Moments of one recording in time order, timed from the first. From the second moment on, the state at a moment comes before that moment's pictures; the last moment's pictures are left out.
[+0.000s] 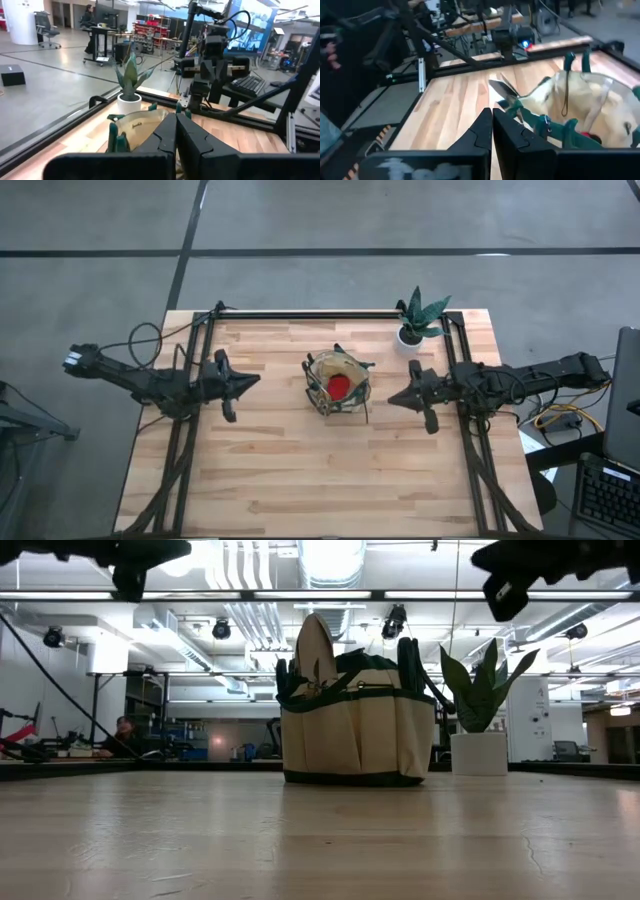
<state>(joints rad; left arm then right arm) -0.32 0.55 0.45 0.15 -0.60 -0.16 0.13 0.69 0.45 0.06 -0.01 0.27</state>
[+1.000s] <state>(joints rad) -0.32 0.02 0.11 0.08 -0.46 -0.19 0.12 0.04 0.01 0.11 -0.04 0.25</state>
